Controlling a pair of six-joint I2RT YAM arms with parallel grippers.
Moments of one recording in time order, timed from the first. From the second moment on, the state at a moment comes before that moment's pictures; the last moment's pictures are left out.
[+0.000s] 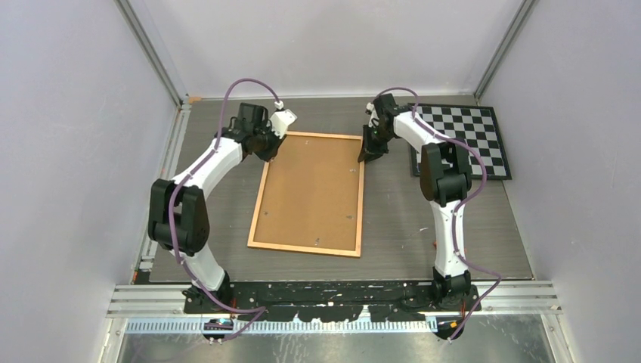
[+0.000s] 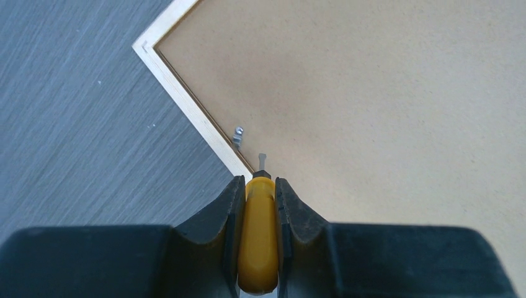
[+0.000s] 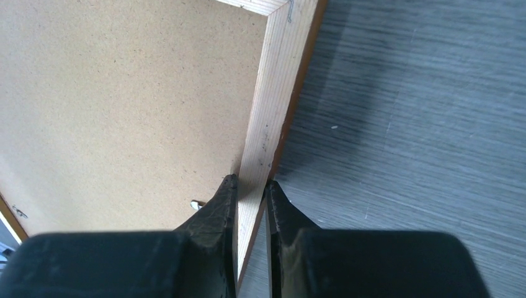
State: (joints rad) left arm -0.28 1.70 1.34 -0.48 0.21 0.49; right arm 0.26 2.29 1.87 -0.79 -0.30 0.25
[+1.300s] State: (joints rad) left arm -0.28 1.81 1.37 -0.44 0.16 0.71; right arm 0.27 2.26 1.81 -0.78 -0.32 0.25
